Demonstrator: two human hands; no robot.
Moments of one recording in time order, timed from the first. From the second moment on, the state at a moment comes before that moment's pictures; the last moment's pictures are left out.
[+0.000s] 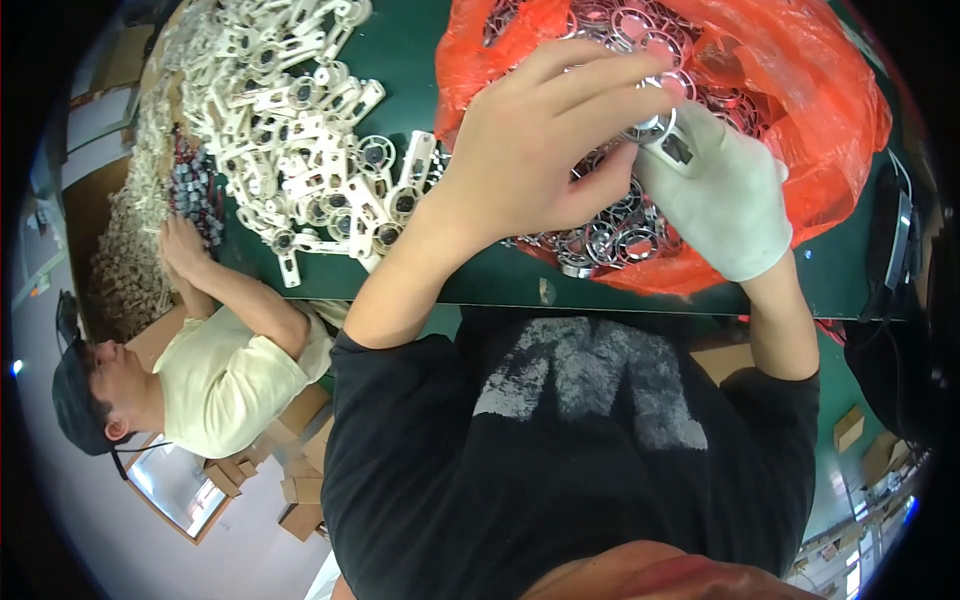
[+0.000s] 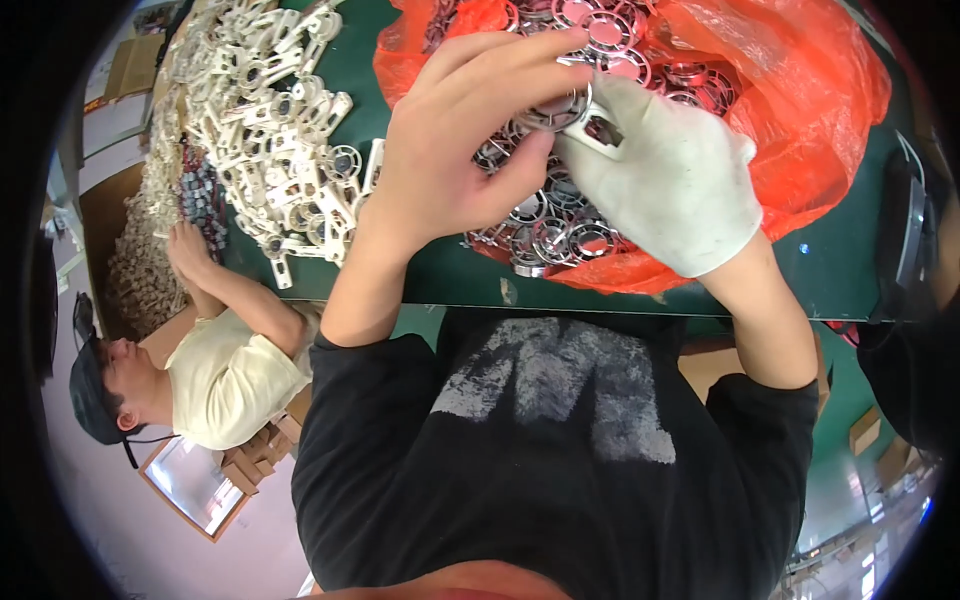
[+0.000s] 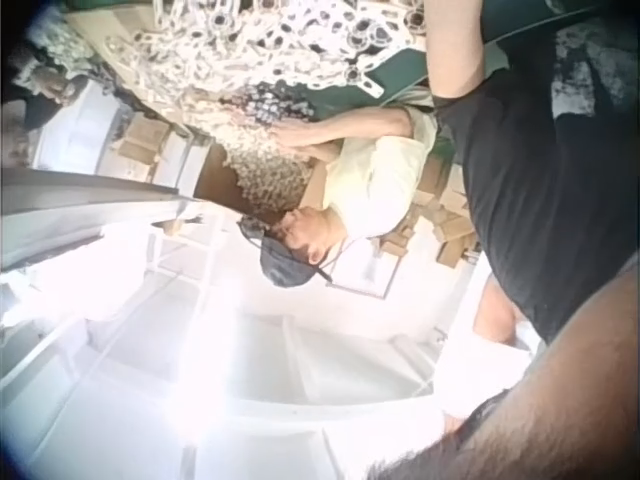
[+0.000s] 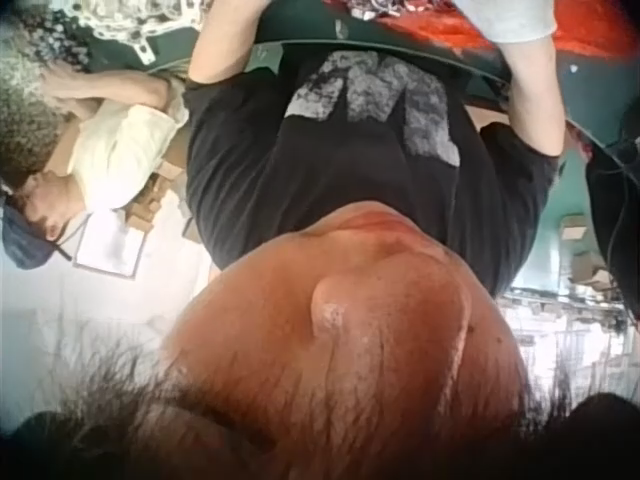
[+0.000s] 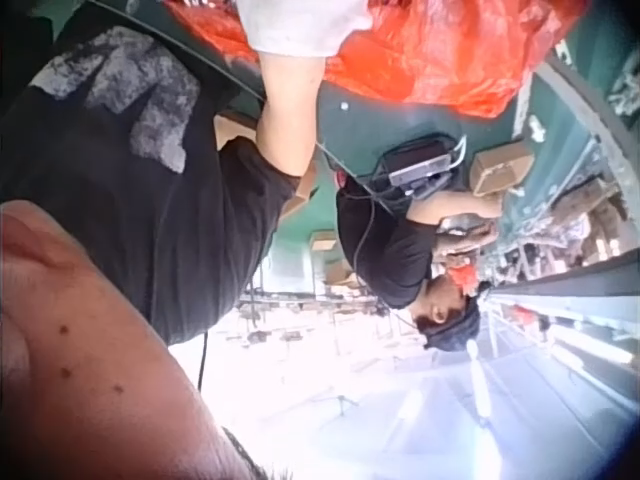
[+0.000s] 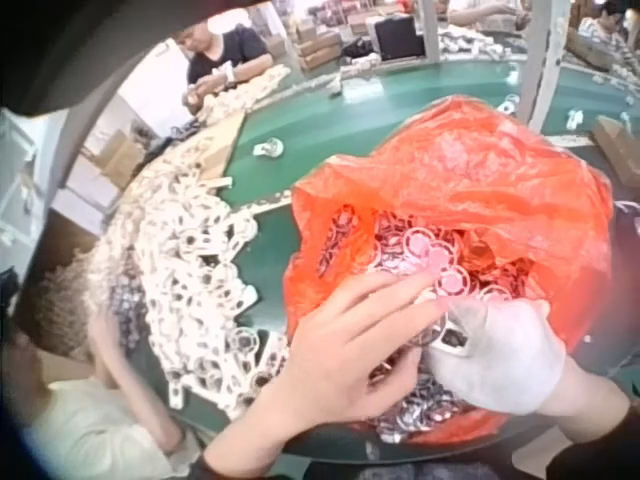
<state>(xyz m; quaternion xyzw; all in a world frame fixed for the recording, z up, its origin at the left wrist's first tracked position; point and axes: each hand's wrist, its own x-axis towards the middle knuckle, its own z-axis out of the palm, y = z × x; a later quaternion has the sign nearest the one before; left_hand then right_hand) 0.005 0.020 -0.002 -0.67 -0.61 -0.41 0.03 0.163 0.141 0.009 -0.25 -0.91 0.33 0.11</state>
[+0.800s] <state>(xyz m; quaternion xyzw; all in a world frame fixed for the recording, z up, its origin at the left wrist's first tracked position) 0.005 0.006 -0.005 -0.63 -0.55 -0.53 -0.15 0.169 0.144 0.023 -0.19 -0.93 0.31 0.06</state>
